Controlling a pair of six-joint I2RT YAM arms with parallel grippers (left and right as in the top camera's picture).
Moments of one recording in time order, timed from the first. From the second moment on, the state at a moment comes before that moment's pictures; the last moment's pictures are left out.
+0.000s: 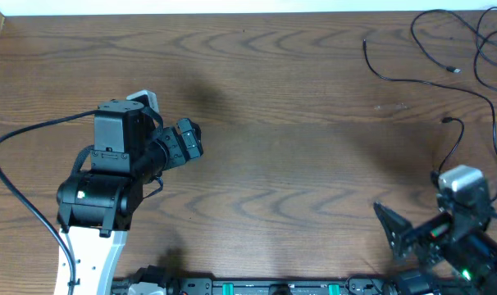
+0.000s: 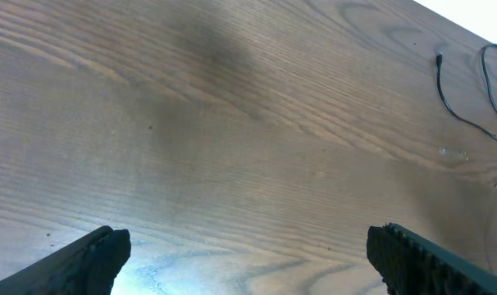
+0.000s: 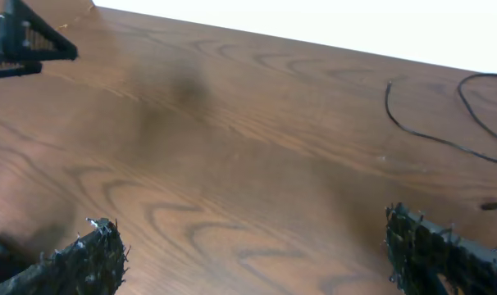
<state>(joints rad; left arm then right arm) -0.13 1.05 1.17 -0.98 0.12 -0.46 0.24 0.60 1.28 -1.18 -0.25 -0.01</state>
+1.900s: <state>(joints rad) -0.13 1.05 1.17 -0.98 0.12 -0.46 0.24 0.60 0.63 -0.39 -0.24 -0.01</state>
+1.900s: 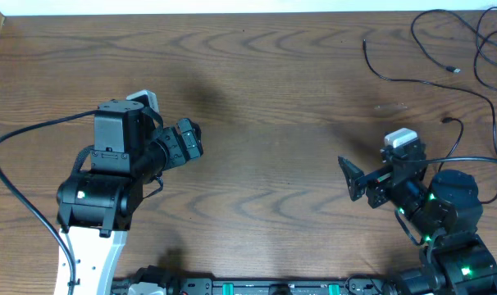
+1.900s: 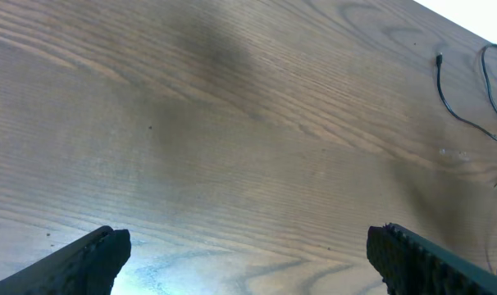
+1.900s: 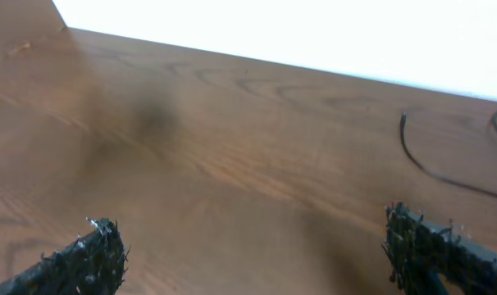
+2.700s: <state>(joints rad) -0.13 1.05 1.17 -0.98 0.12 -0.46 0.19 0.60 0.55 -0.25 -0.24 -0.01</state>
